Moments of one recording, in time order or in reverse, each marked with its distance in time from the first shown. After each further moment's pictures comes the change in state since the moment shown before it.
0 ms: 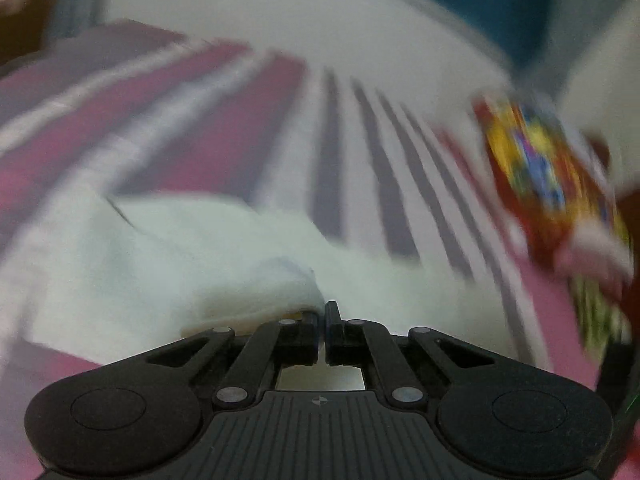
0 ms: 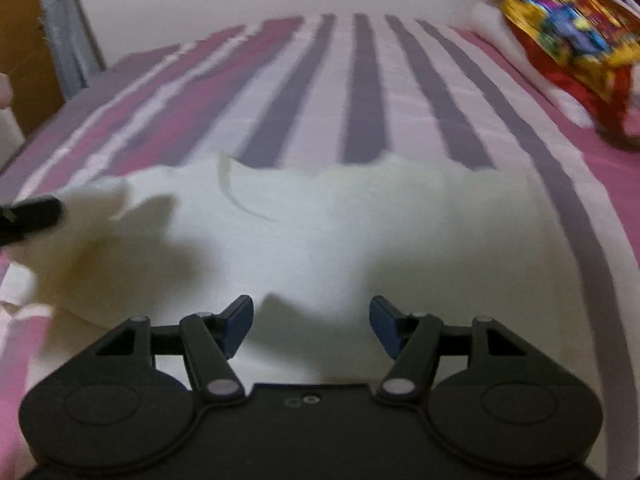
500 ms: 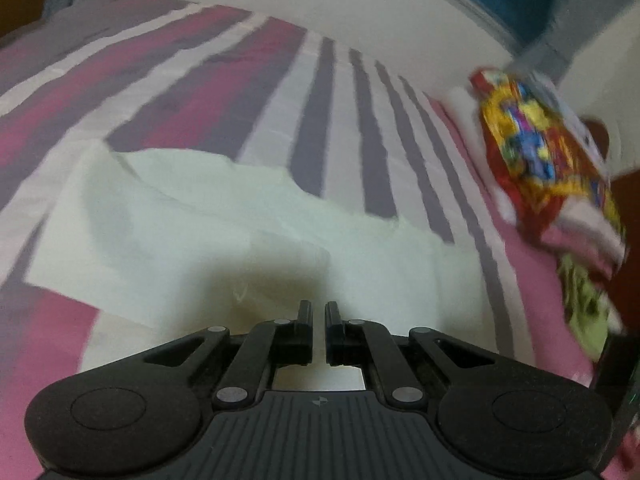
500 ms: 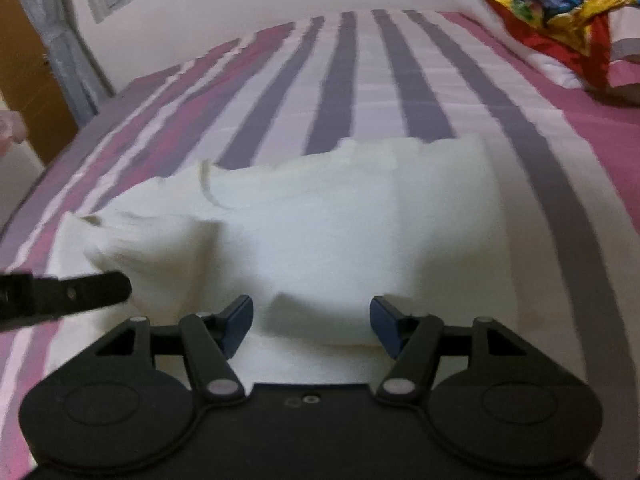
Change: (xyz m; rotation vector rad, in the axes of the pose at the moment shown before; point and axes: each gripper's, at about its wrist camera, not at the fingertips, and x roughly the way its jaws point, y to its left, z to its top) left arm -0.043 0.002 0.000 -0.090 0.050 -0.009; right arm -0.021 -0.045 -0.014 0.069 -0.016 0.143
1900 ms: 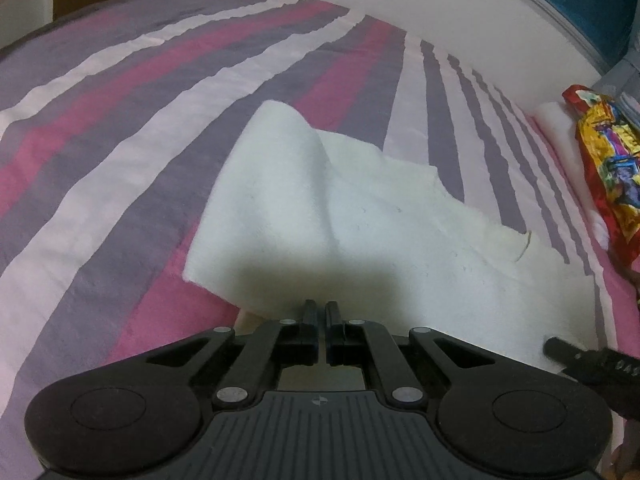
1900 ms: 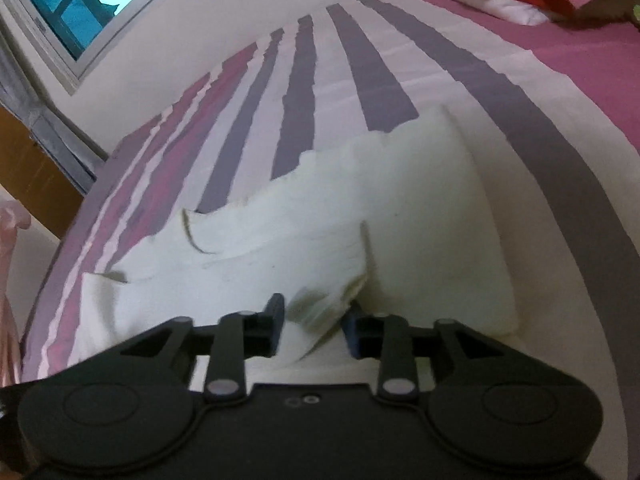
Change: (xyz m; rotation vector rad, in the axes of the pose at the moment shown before) left arm 0.037 0.069 -0.004 -0.080 -0.001 0.223; right arm 0.013 -0.053 0.004 0.247 -0.020 0.077
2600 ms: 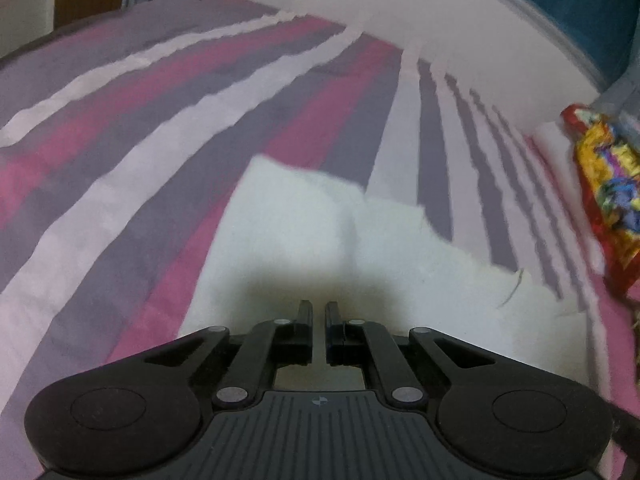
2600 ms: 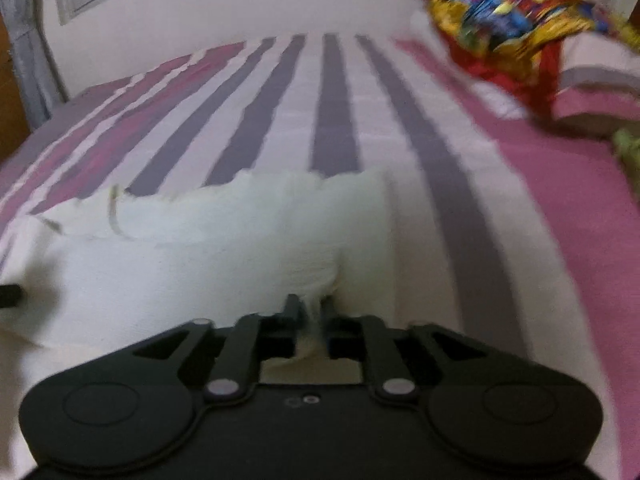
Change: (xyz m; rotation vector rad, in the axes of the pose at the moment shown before) left arm 0.006 -0.017 0.026 -0.025 -0.053 -0.024; right arm -0.015 0.001 0.006 -0.289 -0.095 -0.286
